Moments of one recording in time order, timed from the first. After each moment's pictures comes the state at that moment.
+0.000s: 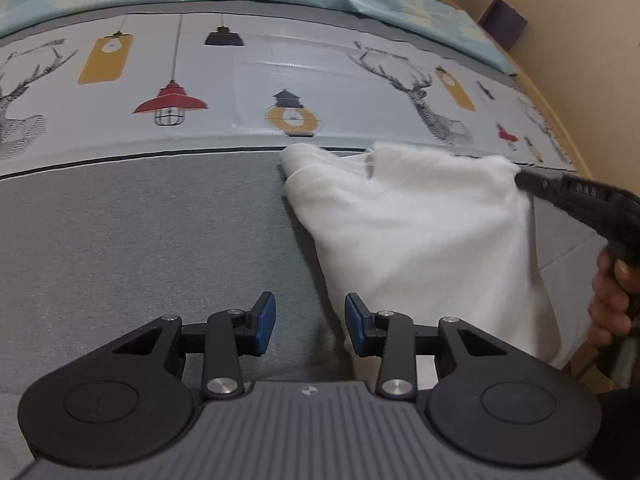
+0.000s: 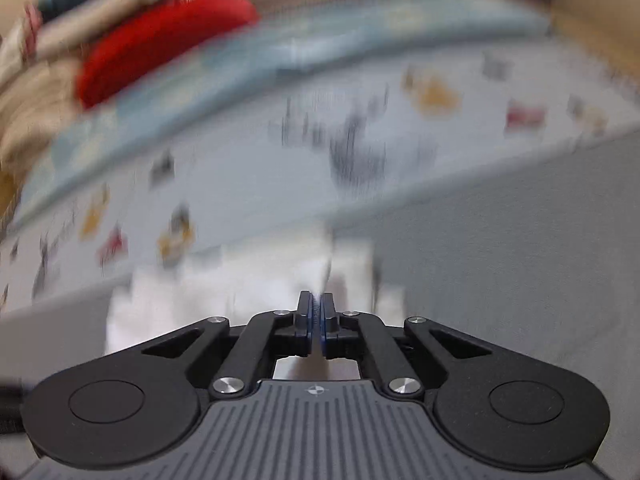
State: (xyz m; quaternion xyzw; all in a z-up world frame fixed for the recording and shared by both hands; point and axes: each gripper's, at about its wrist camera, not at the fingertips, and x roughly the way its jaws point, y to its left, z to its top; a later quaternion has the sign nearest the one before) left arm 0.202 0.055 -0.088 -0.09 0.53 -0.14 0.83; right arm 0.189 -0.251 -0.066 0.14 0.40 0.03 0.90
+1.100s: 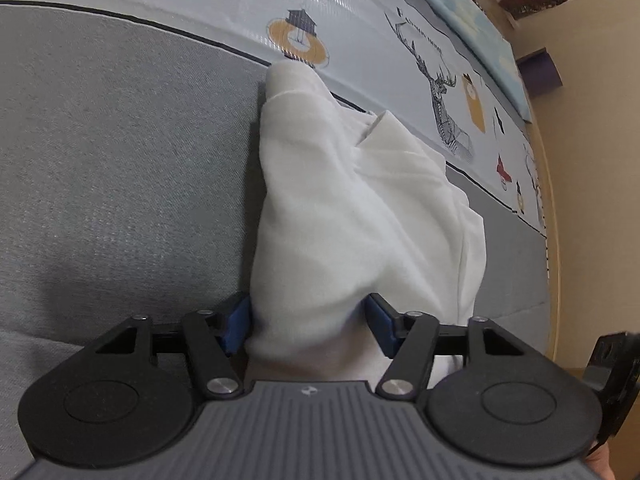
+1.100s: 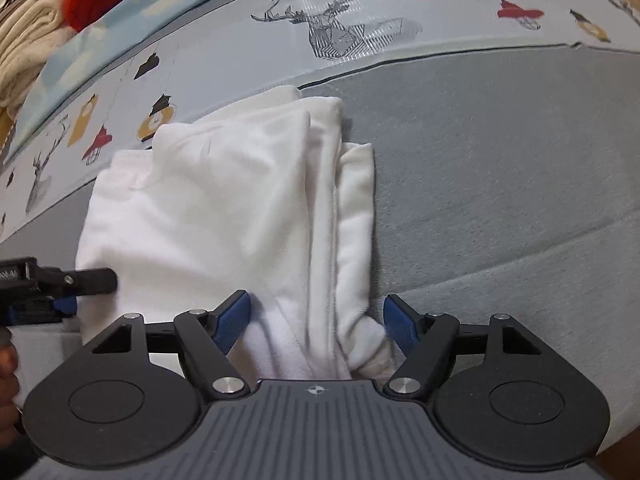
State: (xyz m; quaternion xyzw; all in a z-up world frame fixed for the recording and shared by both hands) left arm 0.211 0.035 -0.151 -0.27 0.59 -0.13 0.75; right arm 0.162 -0.267 -0.113 0.13 0.57 0.06 0.81
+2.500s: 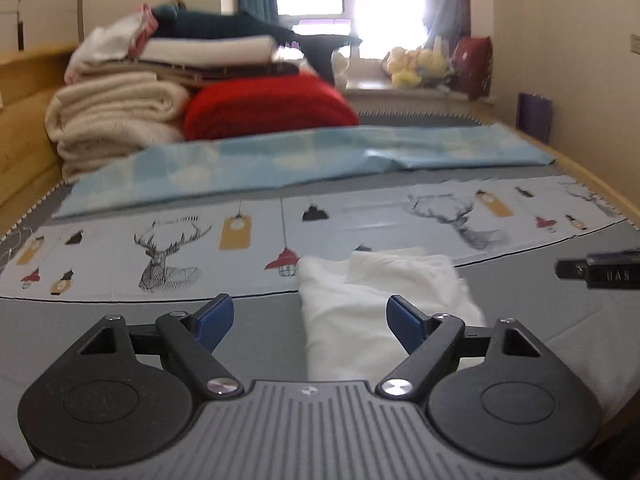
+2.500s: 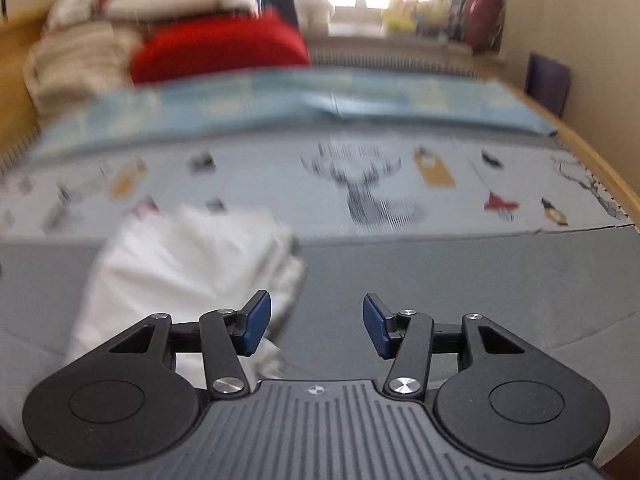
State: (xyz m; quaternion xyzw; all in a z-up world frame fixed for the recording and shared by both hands) left arm 0.020 0.039 0.025 0.04 0.28 0.02 0.96; right arm 0.089 -0.213 -0.008 0.00 0.36 0.06 0.93
